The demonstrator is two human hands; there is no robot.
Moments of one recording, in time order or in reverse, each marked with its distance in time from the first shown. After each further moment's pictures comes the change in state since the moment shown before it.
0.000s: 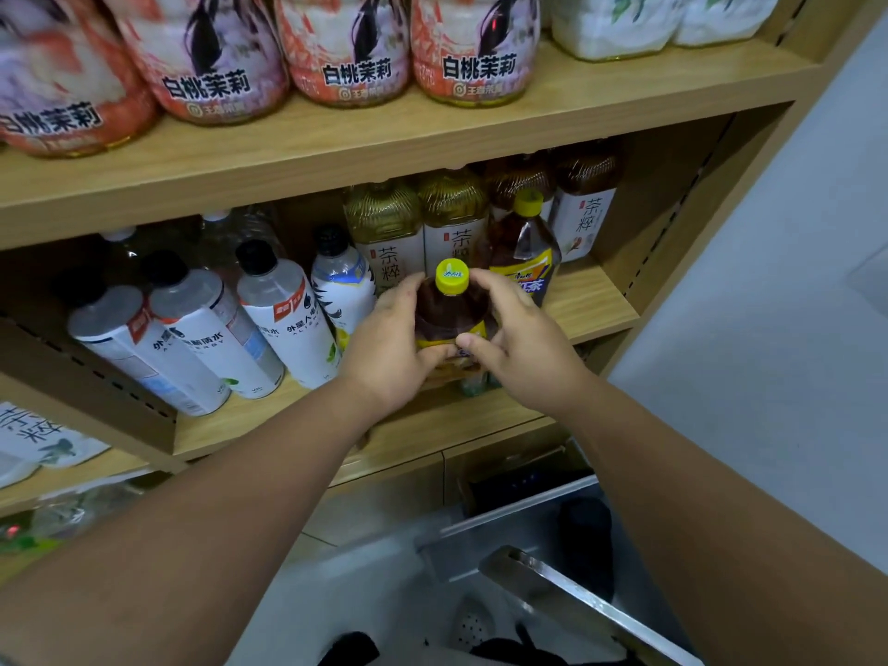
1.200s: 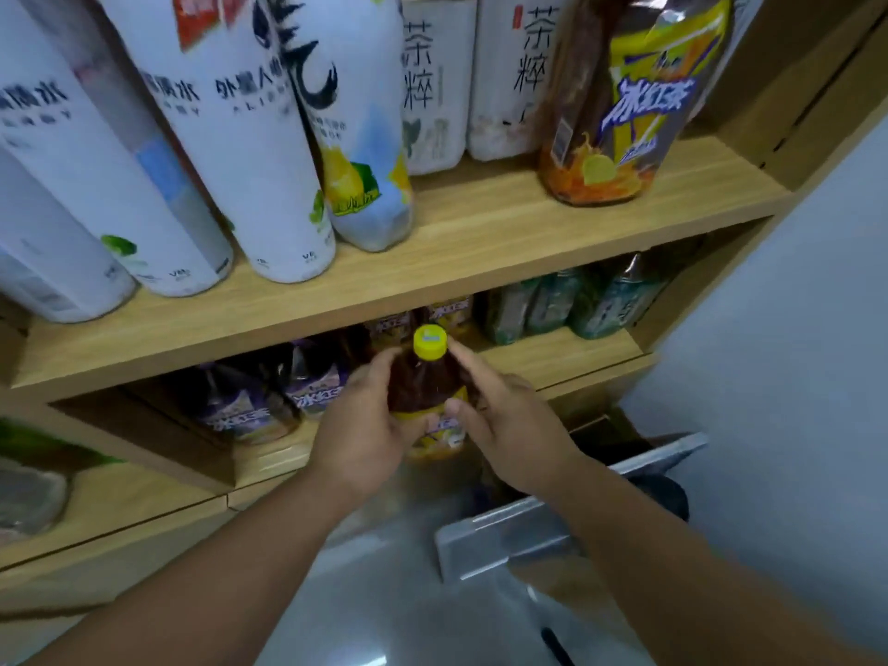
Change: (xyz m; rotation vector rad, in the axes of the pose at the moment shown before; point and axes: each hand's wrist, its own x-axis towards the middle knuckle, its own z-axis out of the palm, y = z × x) left_hand -0.081 -0.203 0.151 -0.101 -0.058 -0.183; right_hand -0.067 0.133 0.229 -0.011 -0.142 0.089
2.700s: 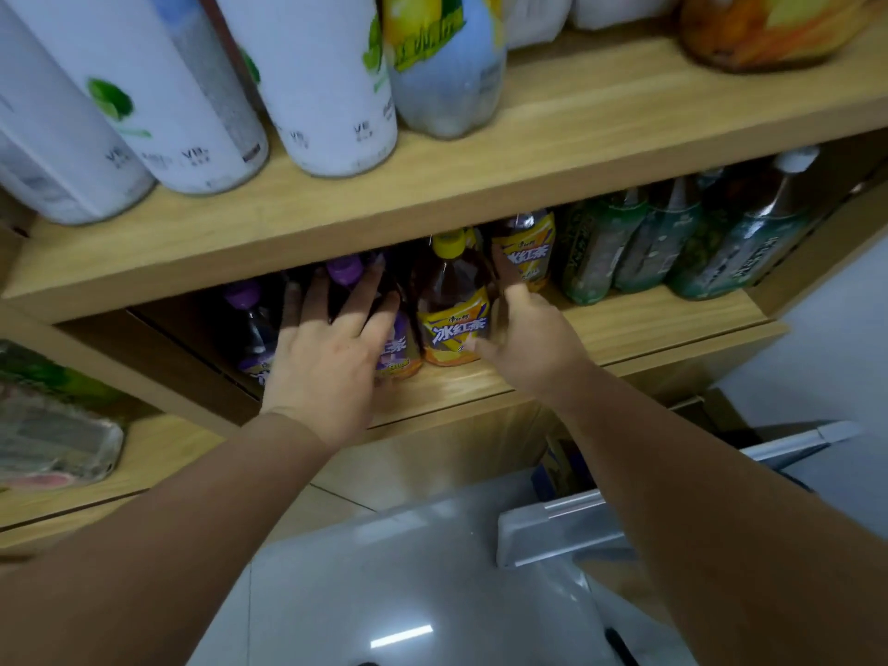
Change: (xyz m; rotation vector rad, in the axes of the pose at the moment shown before) left_hand 0.019 -0.084 -0.037 1.038 0.193 0.276; right_hand 0.087 0.023 0.066 -0.109 0.048 0.220
